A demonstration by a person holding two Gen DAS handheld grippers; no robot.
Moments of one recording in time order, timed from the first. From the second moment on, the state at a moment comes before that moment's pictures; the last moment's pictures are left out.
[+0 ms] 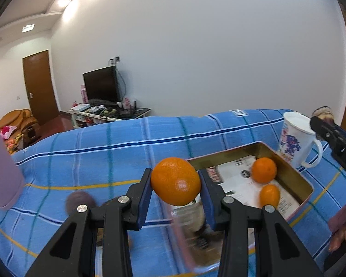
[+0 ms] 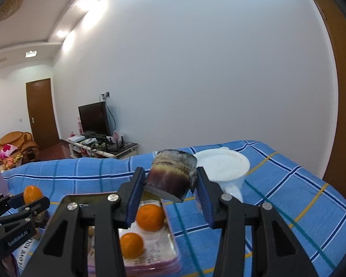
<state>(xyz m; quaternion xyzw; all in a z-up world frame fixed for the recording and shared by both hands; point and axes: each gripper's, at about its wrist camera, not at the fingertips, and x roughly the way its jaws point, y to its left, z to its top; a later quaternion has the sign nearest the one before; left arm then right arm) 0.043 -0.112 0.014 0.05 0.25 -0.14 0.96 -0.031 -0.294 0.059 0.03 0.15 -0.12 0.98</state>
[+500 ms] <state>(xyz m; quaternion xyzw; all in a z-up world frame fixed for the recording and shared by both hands) 0.070 -0.154 -0.006 0.06 0.29 -0.15 0.94 0.014 -0.272 0.034 0.03 0.22 -0.05 0.97</state>
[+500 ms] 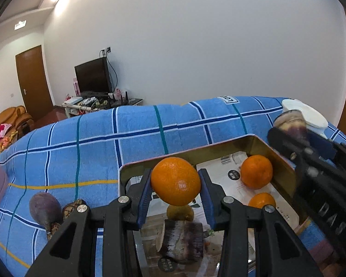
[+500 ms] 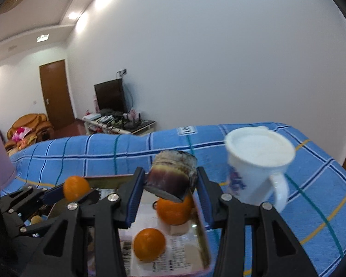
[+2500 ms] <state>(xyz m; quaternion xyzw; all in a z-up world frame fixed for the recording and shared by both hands) 0.047 -0.117 0.005 0.05 0.21 -0.04 0.98 -0.028 -0.286 0.053 0.06 0.06 -0.10 0.99</state>
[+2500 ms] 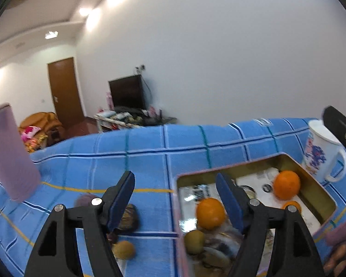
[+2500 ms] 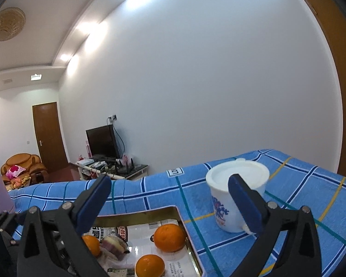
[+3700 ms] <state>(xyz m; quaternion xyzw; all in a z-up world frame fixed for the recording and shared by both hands) -0.003 -0.084 0.000 0.10 0.21 -0.07 0.97 -0.091 -0.262 0.058 0.06 0.02 -0.15 0.99</state>
